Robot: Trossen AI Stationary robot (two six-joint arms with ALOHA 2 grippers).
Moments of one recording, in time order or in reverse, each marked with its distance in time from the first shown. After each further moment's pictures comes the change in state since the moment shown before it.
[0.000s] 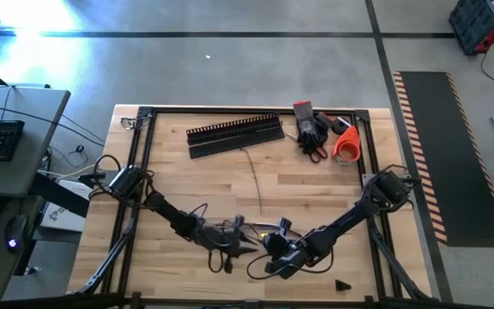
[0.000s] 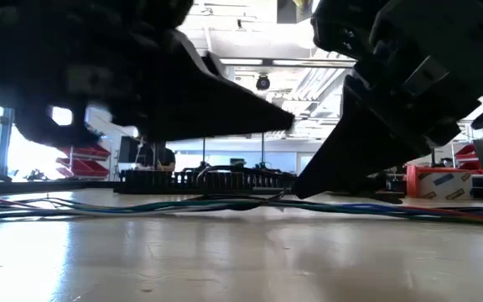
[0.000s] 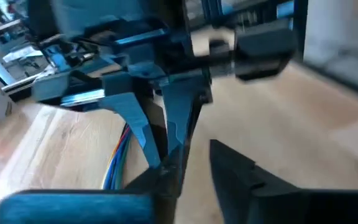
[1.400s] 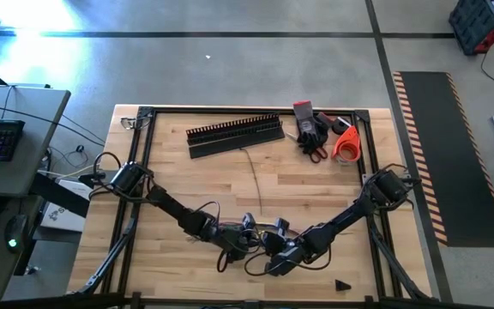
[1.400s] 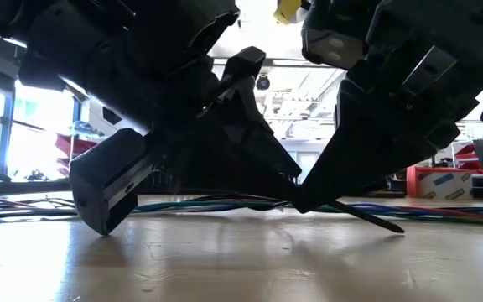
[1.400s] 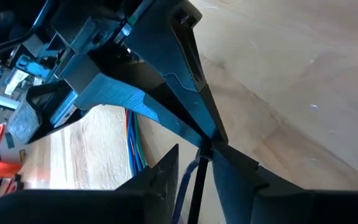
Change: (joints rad) left arm 0.061 -0.003 0.129 -0.410 0.009 0.425; right arm -0.018 -0.001 0.000 0.017 -0.128 0.008
